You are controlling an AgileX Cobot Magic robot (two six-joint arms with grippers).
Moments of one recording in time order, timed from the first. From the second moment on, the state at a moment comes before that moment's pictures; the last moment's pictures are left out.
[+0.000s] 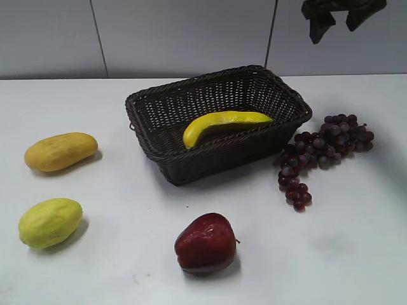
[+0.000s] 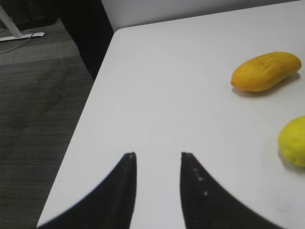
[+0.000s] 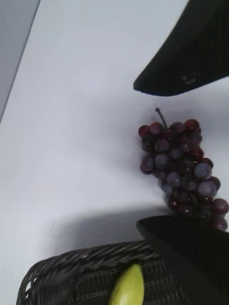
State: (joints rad) left arm -0.05 -0.01 -0.49 0.15 1.07 0.04; right arm 0.21 2.19 -2.20 -0.11 1.21 -0.06
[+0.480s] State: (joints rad) left arm -0.05 -0.01 -0.49 0.15 1.07 0.04; right arm 0.04 1.86 -1.73 -0.12 1.21 -0.04
